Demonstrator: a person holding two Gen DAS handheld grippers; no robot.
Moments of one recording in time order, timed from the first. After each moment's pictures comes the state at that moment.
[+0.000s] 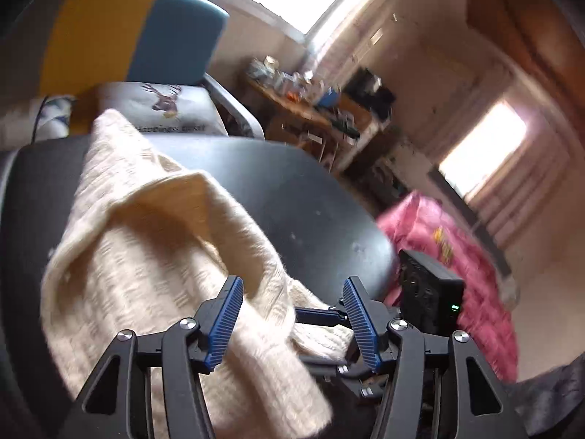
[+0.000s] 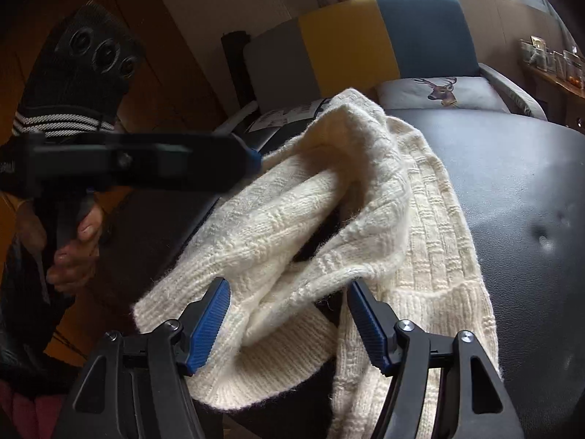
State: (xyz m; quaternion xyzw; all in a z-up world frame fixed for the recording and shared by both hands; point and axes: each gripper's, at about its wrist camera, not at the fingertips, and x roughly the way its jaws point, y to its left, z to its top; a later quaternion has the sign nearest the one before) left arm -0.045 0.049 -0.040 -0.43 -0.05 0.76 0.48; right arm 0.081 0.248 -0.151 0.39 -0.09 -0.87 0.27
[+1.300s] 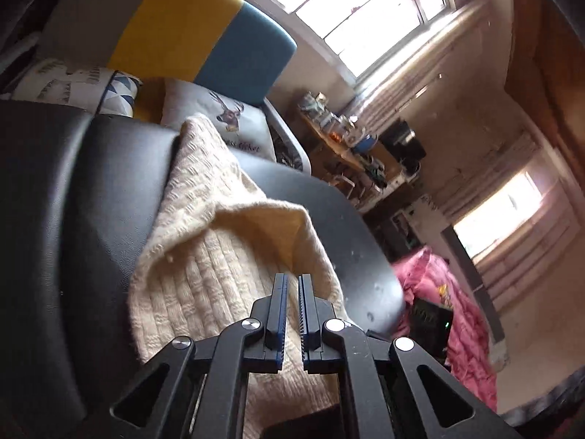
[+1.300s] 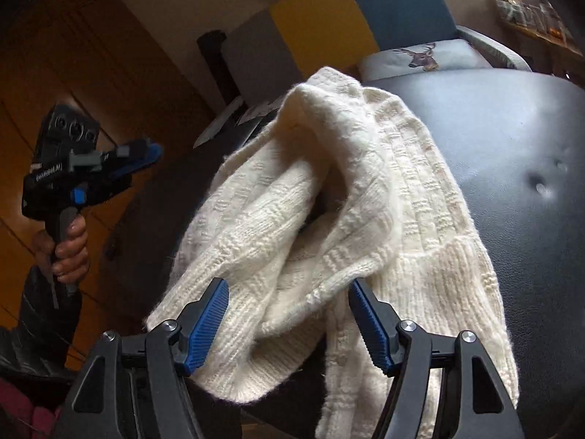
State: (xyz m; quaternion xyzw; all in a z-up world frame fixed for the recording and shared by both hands) left arm -0.064 -0.068 -0.051 -0.42 -0.18 0.78 0.42; right arm 0.079 0.264 -0.164 0.43 -0.14 -0.85 0.26
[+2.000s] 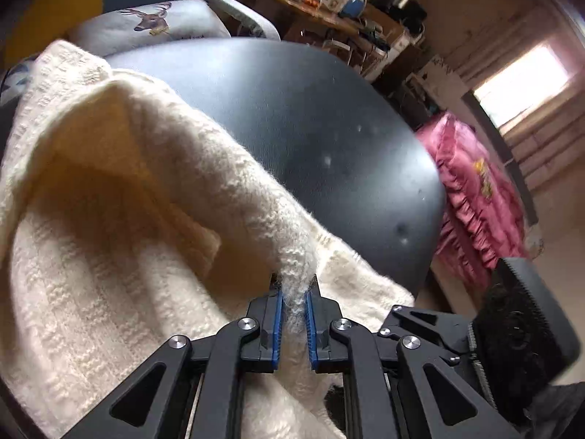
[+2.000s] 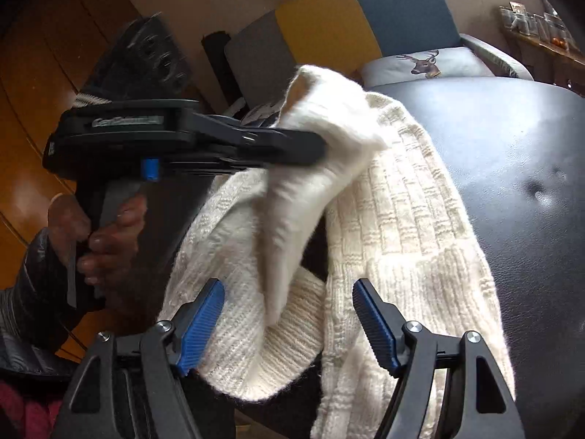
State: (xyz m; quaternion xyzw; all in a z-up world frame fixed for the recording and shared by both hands) left arm -0.065 0.113 -0.103 -0.54 -0.02 0.70 0.46; right arm 0.093 0.274 -0.163 0.41 -0.15 -0.86 0.25
